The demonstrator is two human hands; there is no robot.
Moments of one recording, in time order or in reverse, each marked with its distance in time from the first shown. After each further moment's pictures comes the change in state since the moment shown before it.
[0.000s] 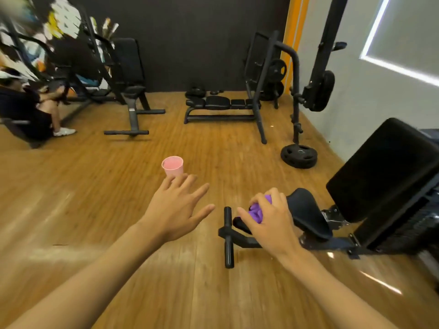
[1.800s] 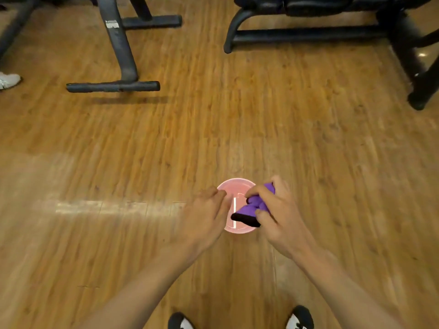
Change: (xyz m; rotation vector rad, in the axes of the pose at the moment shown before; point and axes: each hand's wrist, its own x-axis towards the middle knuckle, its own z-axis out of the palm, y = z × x) left_hand 0.811 -0.800 0.781 -0.770 -0.217 -0.284; right_hand 0.814 0.119 1.107 0.386 -0.470 0.162
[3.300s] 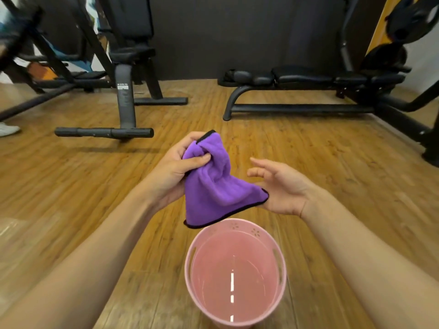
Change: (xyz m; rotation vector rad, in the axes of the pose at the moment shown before) left_hand 0.181 -0.137 0.122 -1.237 0.061 0.495; right_hand 0.147 0.225 0.107 1.082 -0.382 0.485
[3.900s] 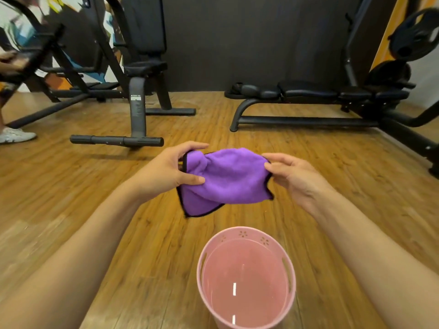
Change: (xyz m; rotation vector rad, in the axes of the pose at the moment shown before) left_hand -0.016 0.051 -0.037 0.856 0.069 -0.072; right_hand -0.003 -0.015 0.008 -0.350 0.328 -0.514
